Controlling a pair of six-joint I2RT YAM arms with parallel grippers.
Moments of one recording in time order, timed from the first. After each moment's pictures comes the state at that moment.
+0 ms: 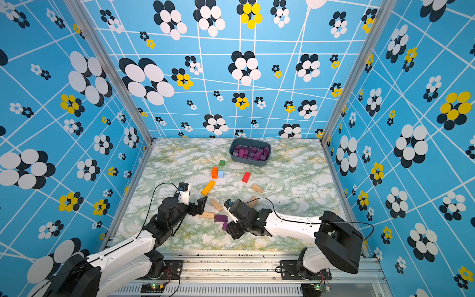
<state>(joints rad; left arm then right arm) -0.47 0.97 0.21 0.40 -0.03 -0.20 1.05 1.45 0.74 -0.27 -0.07 0.33</state>
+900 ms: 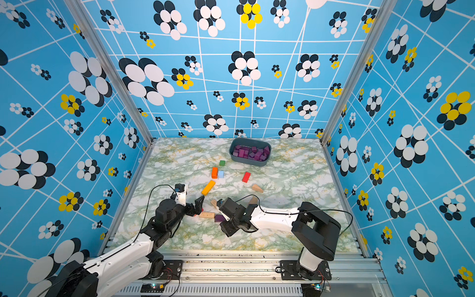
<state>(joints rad) -0.46 0.92 0.19 0.39 -0.07 -0.20 1.06 1.67 0.90 -0.32 -0.06 0.33</state>
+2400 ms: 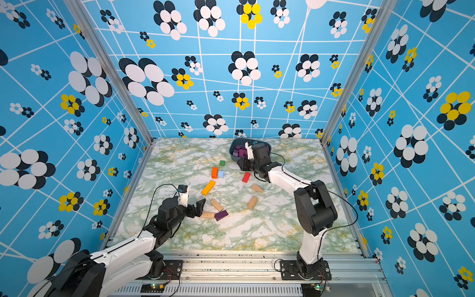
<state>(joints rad) -0.43 1.01 0.19 0.39 0.00 -0.19 0.41 1.90 1.37 -0.05 -0.27 0.42</state>
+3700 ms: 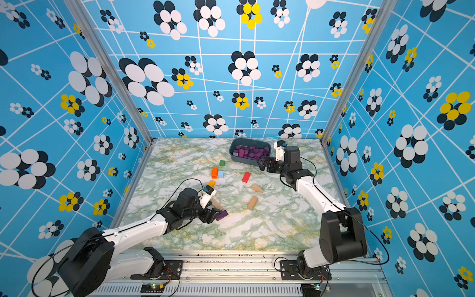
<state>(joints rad) -0.60 1.27 0.48 0.02 0.29 -0.08 0.20 1.47 0.99 -0.11 -0.36 0.36</state>
